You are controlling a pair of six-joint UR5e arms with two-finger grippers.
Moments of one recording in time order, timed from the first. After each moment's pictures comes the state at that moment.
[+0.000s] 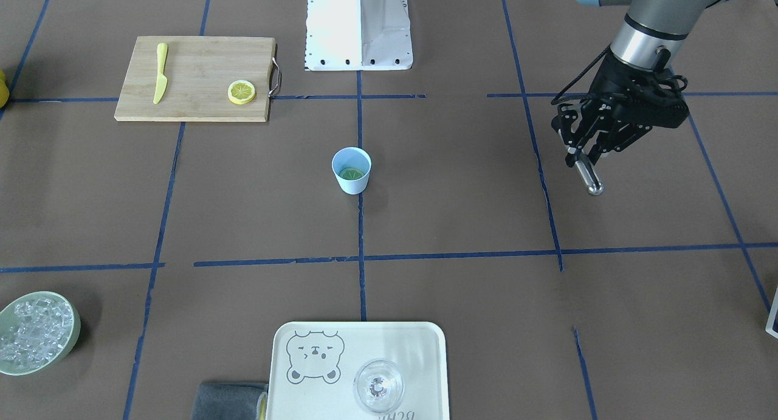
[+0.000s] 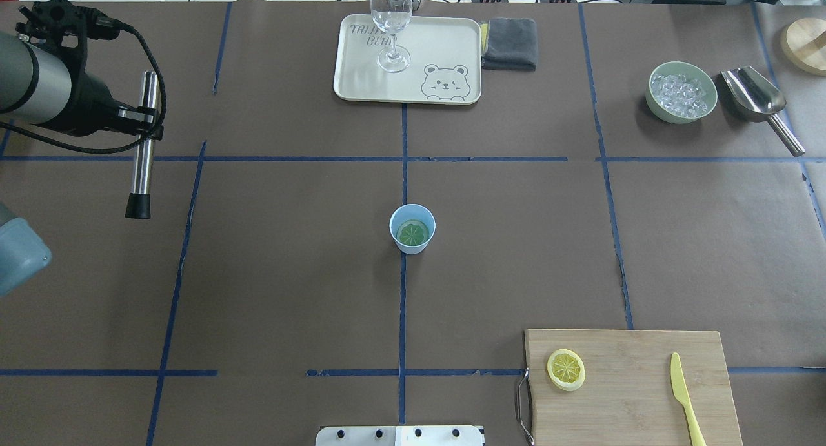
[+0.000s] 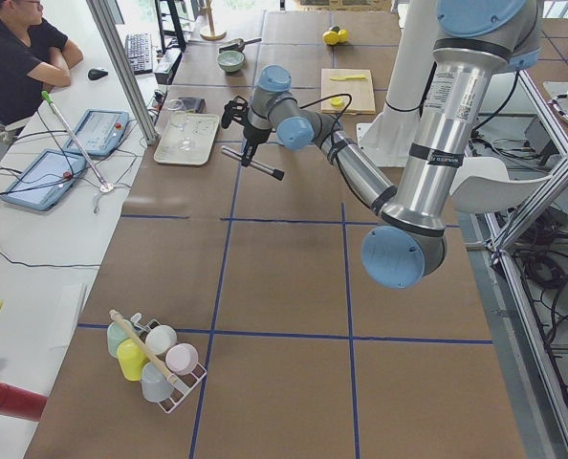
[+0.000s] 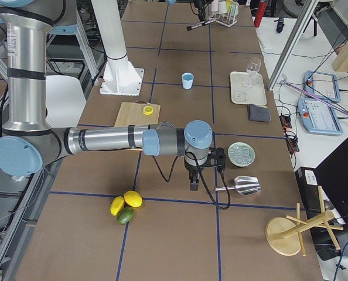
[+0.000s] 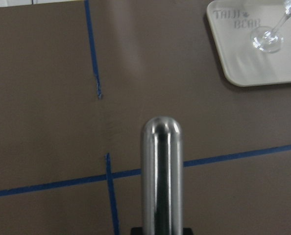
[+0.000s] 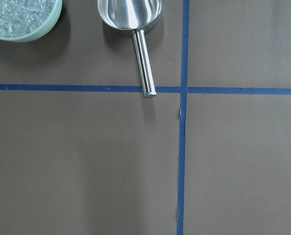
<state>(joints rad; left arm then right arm) -0.92 -1.83 -2.07 -1.60 -1.96 -0.78 1.54 -1.65 1.74 -1.58 2.40 0.07</state>
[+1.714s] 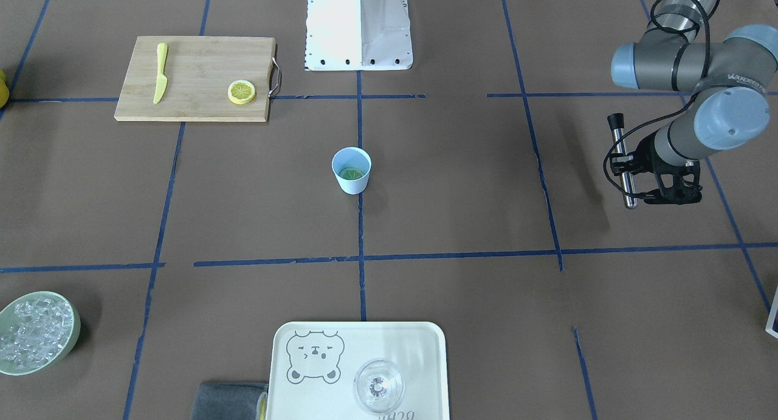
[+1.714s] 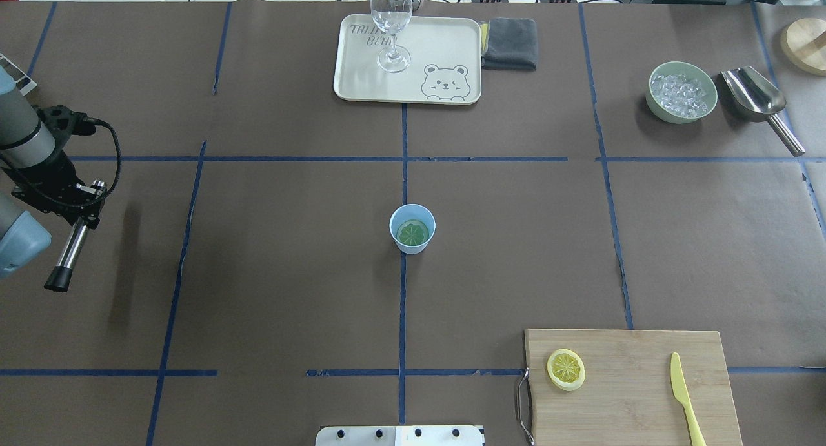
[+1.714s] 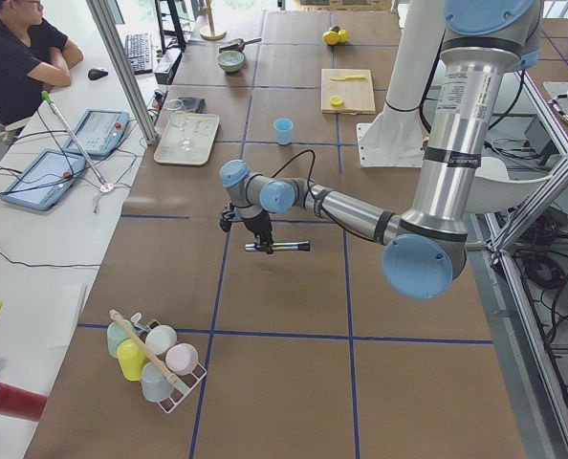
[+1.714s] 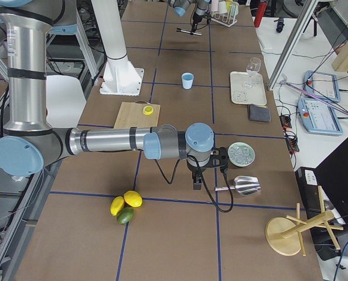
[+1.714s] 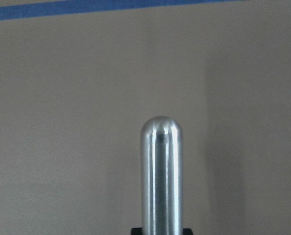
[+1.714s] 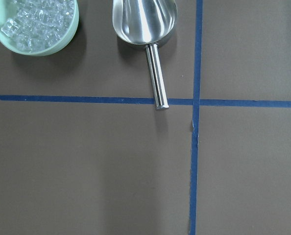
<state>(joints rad) -0.97 -1.73 -1.65 -1.53 -2.27 -0.53 1.56 -1.64 1.73 -1.55 2.44 0.07</state>
